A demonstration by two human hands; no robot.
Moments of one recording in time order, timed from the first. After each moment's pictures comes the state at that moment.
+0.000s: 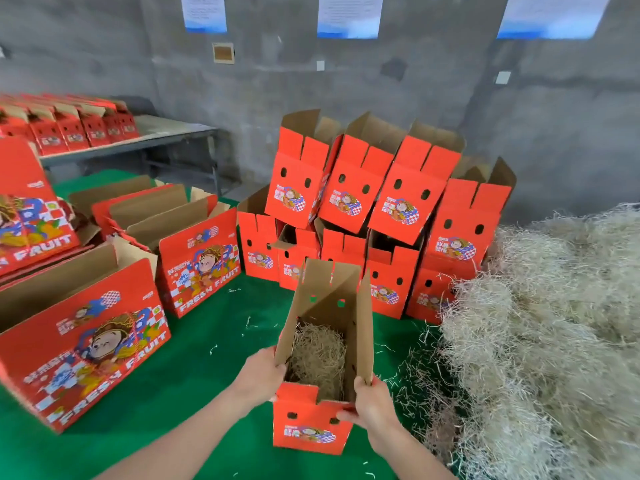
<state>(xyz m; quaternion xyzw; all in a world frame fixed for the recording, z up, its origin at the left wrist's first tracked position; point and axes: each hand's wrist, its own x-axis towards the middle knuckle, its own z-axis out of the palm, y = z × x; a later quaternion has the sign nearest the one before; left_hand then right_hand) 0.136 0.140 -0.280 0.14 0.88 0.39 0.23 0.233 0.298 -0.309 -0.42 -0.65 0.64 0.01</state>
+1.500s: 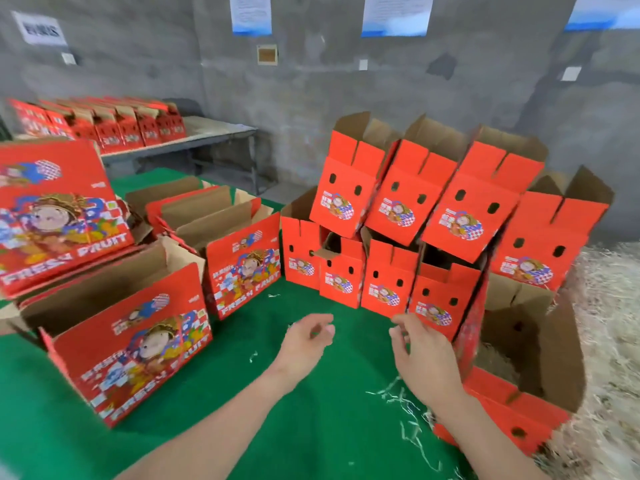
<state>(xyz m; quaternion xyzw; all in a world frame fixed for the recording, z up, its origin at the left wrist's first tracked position) 0.075 0.142 -0.264 0.16 0.80 0.56 0.15 0.170 0.318 -0.238 -0.12 -0.94 0.21 0.23</state>
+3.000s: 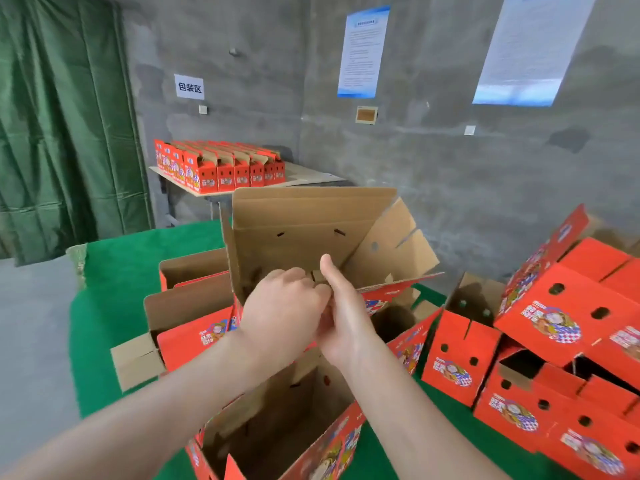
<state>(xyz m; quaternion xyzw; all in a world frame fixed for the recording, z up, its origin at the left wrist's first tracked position) -0.142 -0.205 -0.086 0.29 0.90 -0.08 -0.32 -0.153 -0.102 -0.100 -0.10 -0.45 0.88 -0.12</state>
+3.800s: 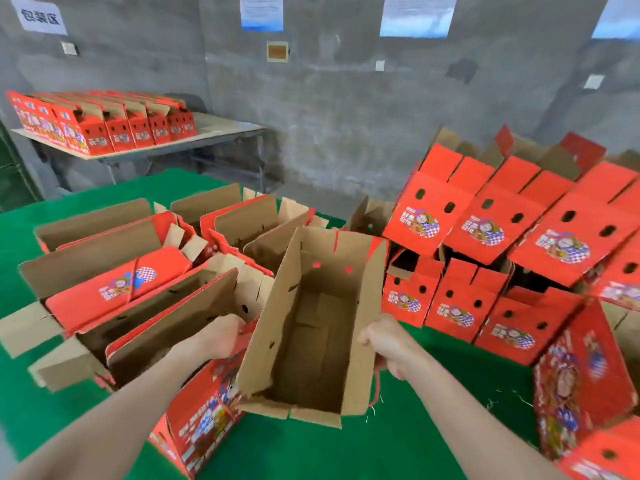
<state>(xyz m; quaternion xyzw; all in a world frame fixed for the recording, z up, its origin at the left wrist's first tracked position) -0.149 -0.144 -0.263 0.23 0.95 0.18 0.13 -0.015 0.100 -0.205 -0.29 -0.76 0.58 -0.07</state>
